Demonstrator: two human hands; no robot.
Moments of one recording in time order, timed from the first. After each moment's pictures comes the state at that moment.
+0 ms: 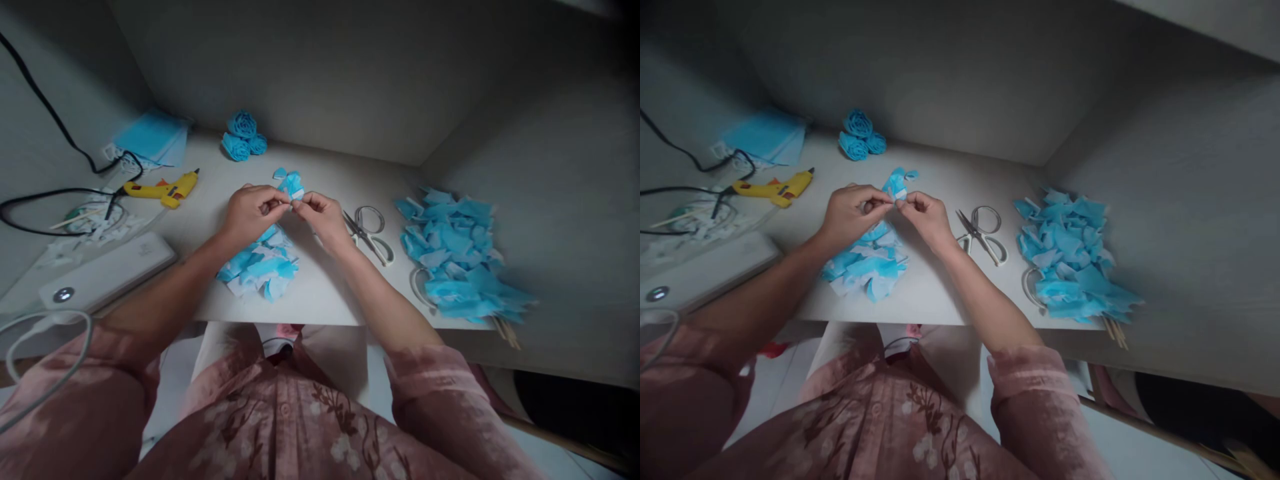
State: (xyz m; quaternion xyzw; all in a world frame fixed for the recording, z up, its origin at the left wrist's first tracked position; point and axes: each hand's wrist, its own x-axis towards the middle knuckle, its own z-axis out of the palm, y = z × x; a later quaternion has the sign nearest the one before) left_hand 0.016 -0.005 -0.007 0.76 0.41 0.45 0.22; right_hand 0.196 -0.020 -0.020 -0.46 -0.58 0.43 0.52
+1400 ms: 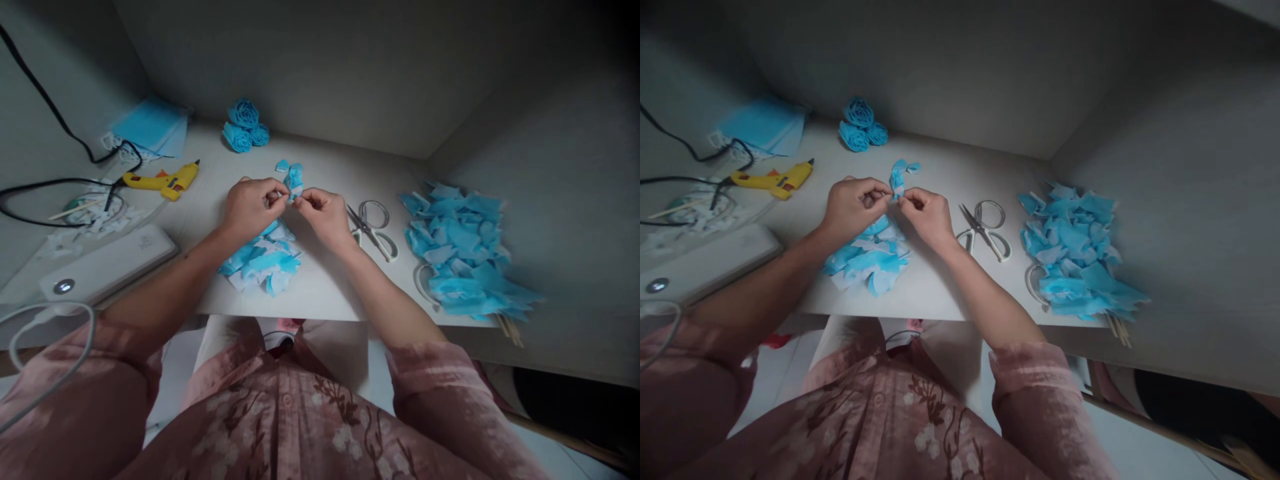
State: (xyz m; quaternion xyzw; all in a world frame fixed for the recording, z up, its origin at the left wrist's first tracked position) left_hand 0.017 -0.001 -0.018 0.77 0.46 0.42 0.13; right_hand 0.191 -0.025 -0.018 -0.50 -0.64 0.32 0.49
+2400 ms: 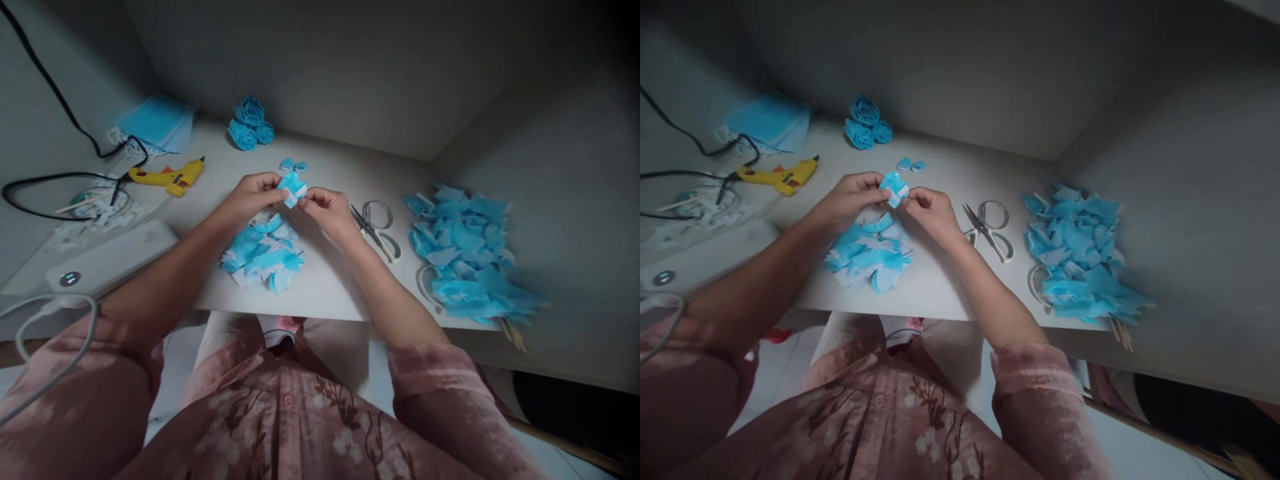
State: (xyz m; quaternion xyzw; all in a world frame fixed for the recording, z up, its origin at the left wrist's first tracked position) left_hand 0.008 0.014 -0.016 0.66 0.37 0.43 0.49; right_hand 0.197 -0.026 -0.013 -0.48 -0.63 0.41 0.46
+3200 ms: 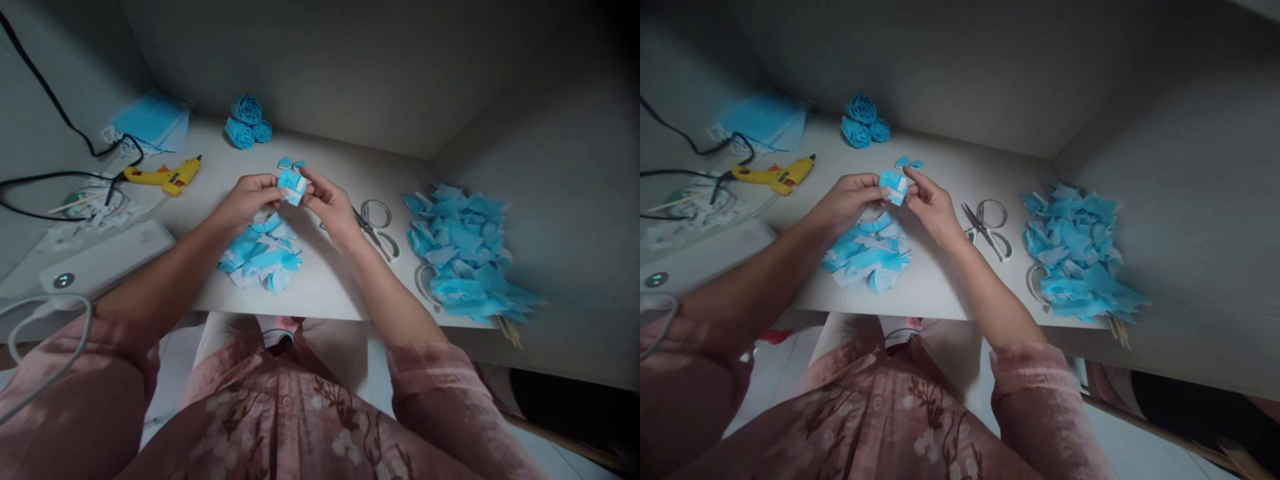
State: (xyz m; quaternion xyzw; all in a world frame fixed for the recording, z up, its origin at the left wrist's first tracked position) left_hand 0.010 0.011 -0.019 0.61 0.38 0.44 0.53; right_hand 0.200 -0.017 -0.021 -0.45 -0.62 0.41 0.49
